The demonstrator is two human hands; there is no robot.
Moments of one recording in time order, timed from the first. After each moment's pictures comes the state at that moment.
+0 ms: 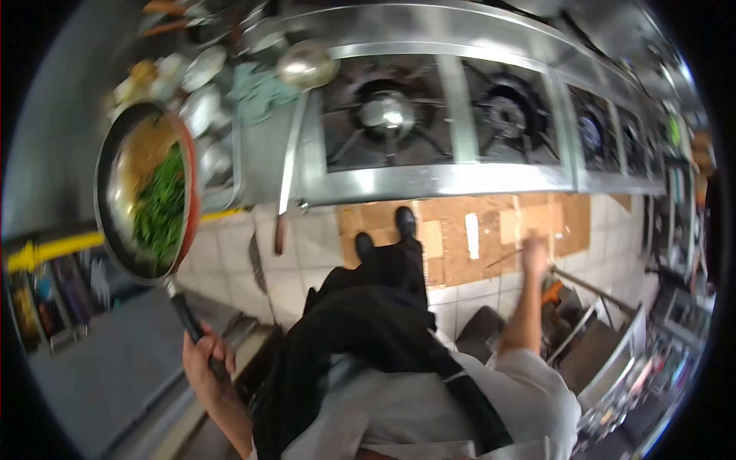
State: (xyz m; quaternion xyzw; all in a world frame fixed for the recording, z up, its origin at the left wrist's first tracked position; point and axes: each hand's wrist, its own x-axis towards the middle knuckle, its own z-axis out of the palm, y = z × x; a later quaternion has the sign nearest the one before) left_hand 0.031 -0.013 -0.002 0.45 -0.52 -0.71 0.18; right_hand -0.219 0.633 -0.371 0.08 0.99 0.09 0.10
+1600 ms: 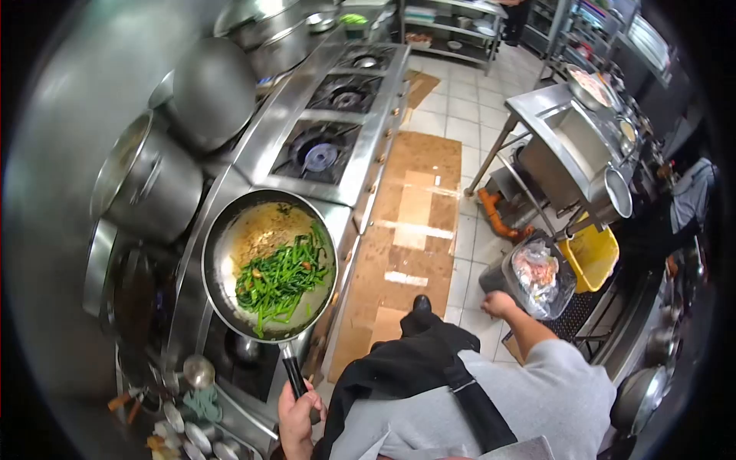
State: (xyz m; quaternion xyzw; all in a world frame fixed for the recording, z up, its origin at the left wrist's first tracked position) left_hand -0.104 0.191 0.125 0.06 -0.70 -0.61 -0.36; right_hand 0.173 0.621 -0.197 0.43 0.76 -0.34 0.36
